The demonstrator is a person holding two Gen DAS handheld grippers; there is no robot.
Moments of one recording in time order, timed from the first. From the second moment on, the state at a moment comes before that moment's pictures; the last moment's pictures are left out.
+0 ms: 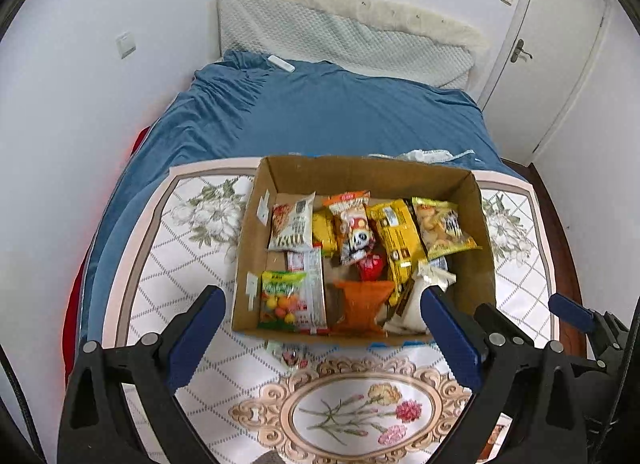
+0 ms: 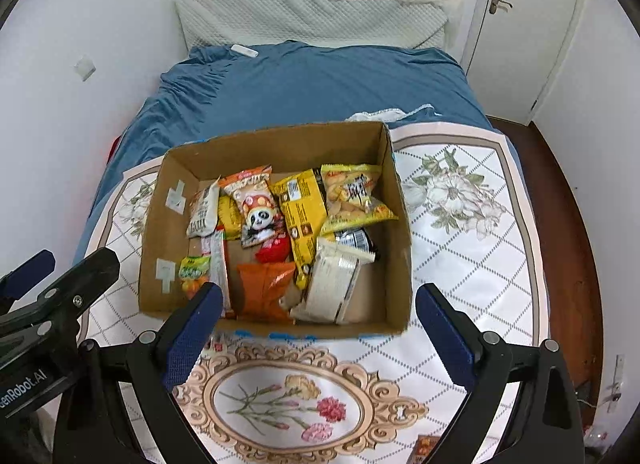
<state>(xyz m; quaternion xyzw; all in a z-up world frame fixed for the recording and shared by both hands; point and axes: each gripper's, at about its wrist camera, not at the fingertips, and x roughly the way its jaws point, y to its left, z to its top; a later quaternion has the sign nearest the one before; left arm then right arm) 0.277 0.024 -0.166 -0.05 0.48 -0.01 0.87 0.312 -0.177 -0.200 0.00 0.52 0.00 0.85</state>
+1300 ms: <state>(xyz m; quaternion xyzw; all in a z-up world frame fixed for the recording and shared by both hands) 0.235 0.053 -0.388 -0.10 0.62 0.10 0.77 0.167 -0.288 -0.433 0.10 0.67 -0.10 0.73</state>
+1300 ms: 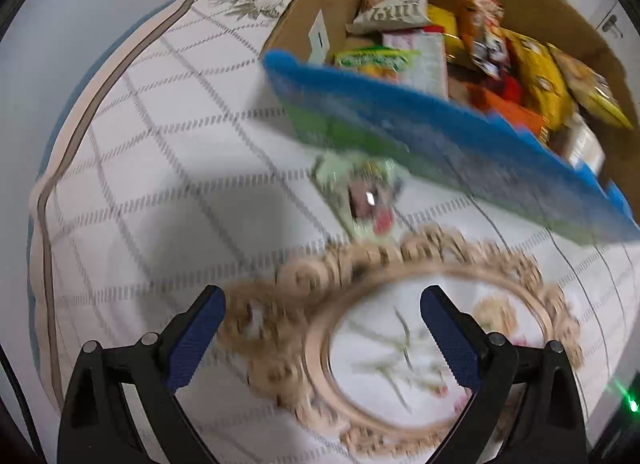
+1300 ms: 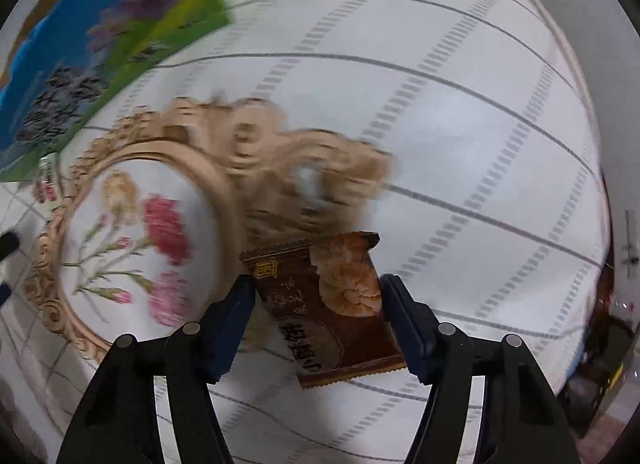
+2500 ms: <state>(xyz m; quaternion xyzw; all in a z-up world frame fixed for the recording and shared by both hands) 0.075 -0.001 -0.431 -0.04 0.70 0.01 0.71 0.093 -0.271 -0.457 0.13 0.72 0.04 0.68</state>
